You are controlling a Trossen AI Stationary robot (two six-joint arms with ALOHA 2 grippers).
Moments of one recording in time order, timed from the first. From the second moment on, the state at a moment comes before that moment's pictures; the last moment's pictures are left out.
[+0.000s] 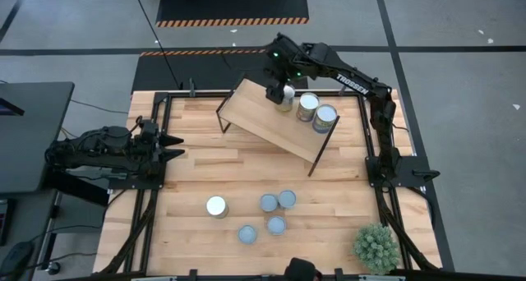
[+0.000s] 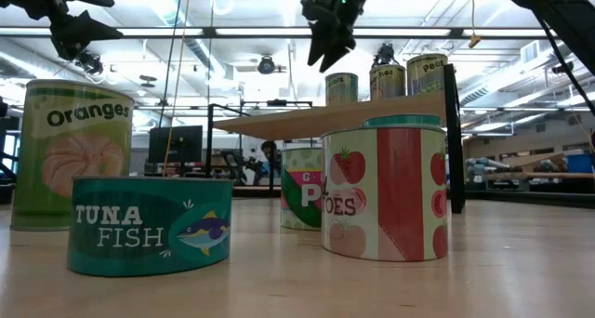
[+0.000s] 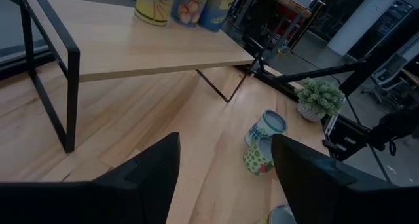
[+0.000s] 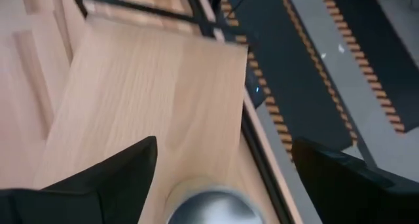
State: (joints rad) left arm -0.08 0.16 0.59 -0.69 -0.25 -0.53; right arm -0.46 2.00 2.30 -1.21 0.09 -0.16
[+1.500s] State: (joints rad) left arm -0.08 0.16 0.59 -0.69 -0.25 -0.53; right arm -0.49 2.01 2.23 -1.30 0.09 -0.12
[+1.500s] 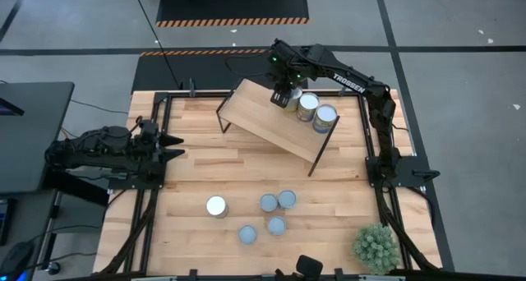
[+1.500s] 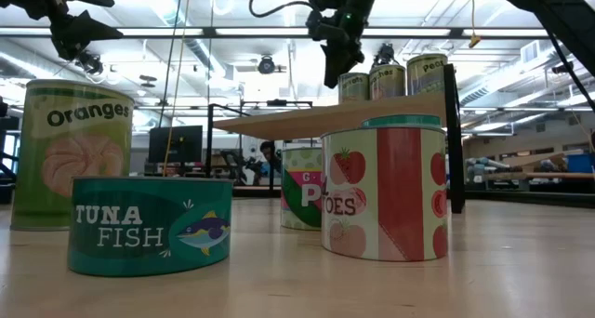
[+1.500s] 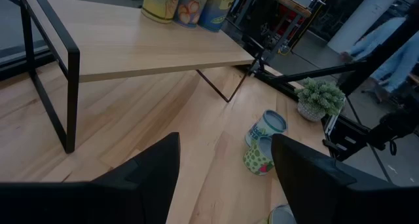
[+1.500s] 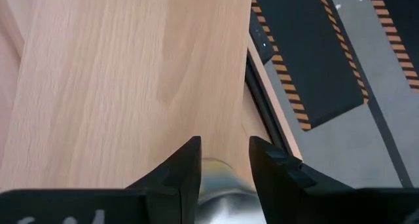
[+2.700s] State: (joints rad) left arm -0.08 0.16 0.59 -0.69 -0.25 -0.54; right arm -0.36 2.00 2.24 -1.01 0.01 0.10
